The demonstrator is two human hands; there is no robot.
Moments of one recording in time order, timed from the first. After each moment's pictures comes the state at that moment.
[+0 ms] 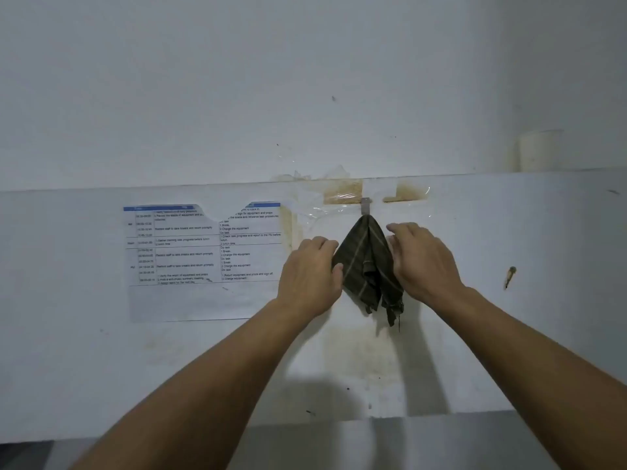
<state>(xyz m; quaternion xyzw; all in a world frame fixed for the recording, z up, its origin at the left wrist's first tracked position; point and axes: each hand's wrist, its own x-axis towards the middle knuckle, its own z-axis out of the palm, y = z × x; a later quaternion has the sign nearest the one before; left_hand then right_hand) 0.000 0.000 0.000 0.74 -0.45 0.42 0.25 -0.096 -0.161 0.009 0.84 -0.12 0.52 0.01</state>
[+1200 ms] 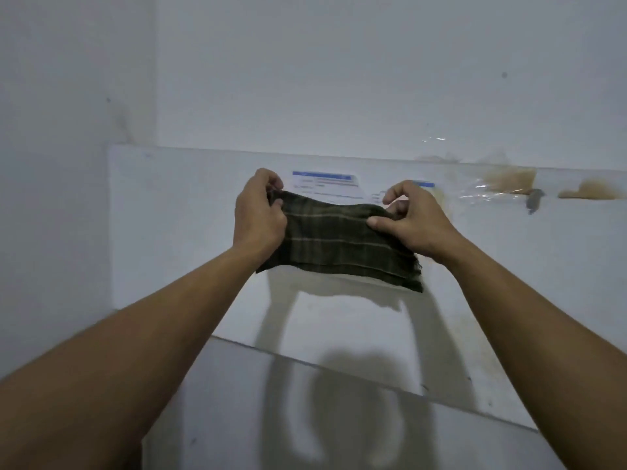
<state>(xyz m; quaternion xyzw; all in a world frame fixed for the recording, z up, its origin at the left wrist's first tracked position) 0.043 0.257 0.028 0.71 -0.20 0.43 0.52 -0.020 0.032 0.052 0.87 0.11 0.36 -0.33</state>
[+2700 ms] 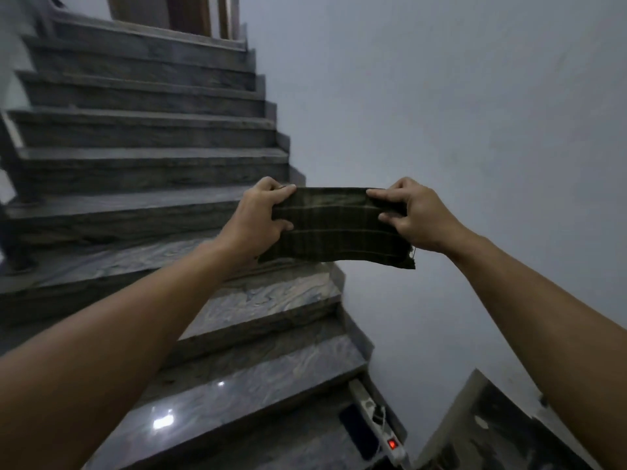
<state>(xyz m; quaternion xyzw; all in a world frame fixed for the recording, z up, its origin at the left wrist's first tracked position) -0.587 0.709 -0.132 0.61 0.68 0.40 -0.04 -0.362 0.853 -0.102 0.27 0.91 -0.13 -0.29</state>
